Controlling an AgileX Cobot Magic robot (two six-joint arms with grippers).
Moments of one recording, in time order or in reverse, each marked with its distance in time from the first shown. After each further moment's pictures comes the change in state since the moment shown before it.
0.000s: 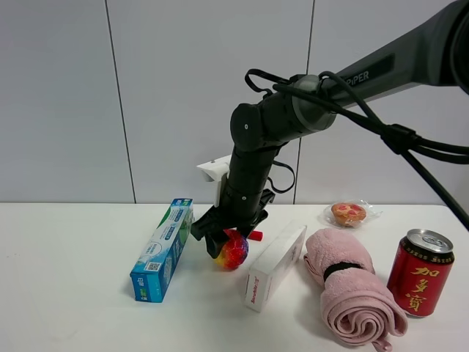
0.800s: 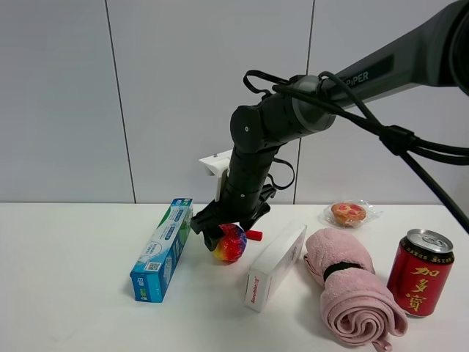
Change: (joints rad) left arm 0.000 0.000 0.000 0.000 0.000 0.000; right arm 0.000 0.000 0.000 -0.067 -0.071 0.096
